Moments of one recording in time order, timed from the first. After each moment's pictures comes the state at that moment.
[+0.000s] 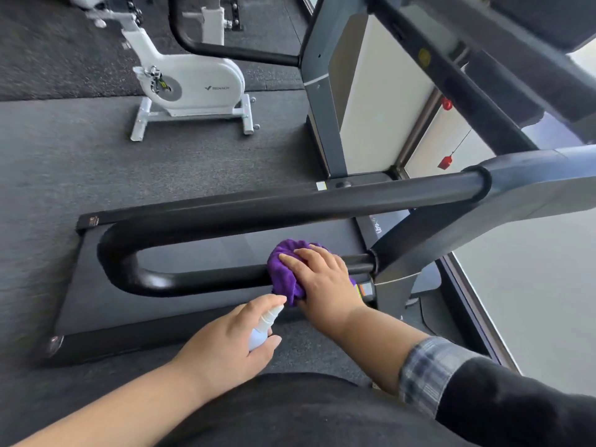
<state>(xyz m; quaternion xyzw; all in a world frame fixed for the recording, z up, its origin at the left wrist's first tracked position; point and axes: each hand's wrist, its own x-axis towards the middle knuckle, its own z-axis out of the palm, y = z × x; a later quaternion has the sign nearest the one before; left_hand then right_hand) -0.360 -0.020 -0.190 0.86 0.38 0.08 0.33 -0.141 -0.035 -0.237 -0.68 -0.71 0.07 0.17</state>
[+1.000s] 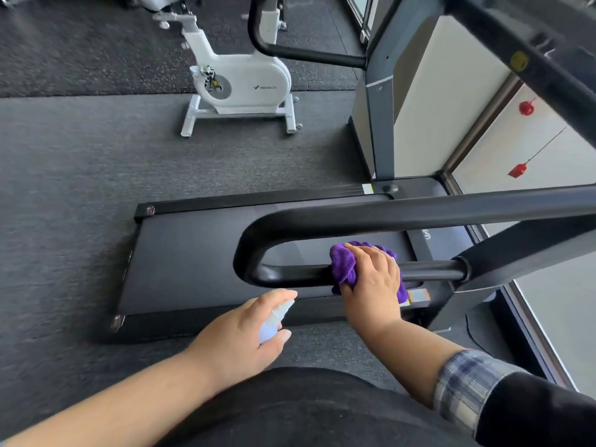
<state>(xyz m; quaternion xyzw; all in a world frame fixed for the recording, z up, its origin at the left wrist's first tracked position) -0.491 0.027 -0.191 0.85 0.41 0.06 0.32 -0.244 0.001 -0.246 -0.78 -0.55 0.06 0.30</state>
